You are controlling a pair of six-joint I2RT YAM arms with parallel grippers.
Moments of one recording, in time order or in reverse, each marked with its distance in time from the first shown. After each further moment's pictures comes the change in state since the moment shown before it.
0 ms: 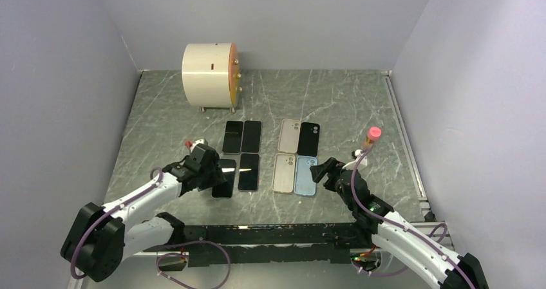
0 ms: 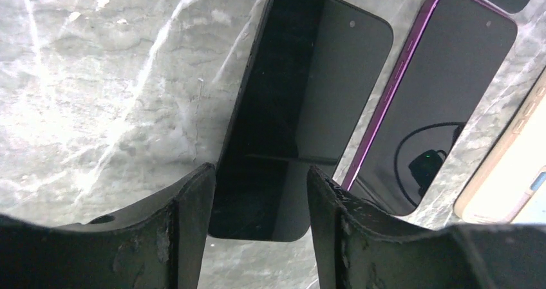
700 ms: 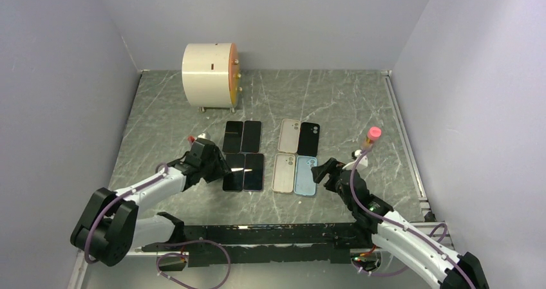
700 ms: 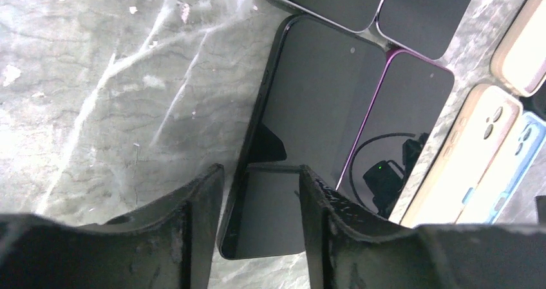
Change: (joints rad) left arm 0.083 0.133 -0.024 0.274 0.142 -0.014; right arm 0.000 0.004 0.000 -0.024 0.023 -0.003
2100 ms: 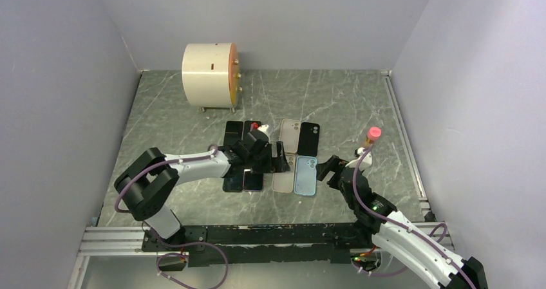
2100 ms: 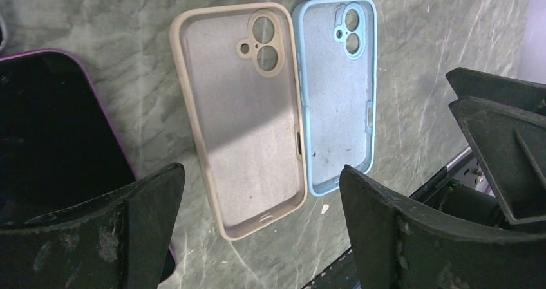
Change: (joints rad) left arm -0.391 0.397 0.376 0.183 0.115 0.042; right arm 0.000 -0.029 0.068 -0.117 0.084 -0.063
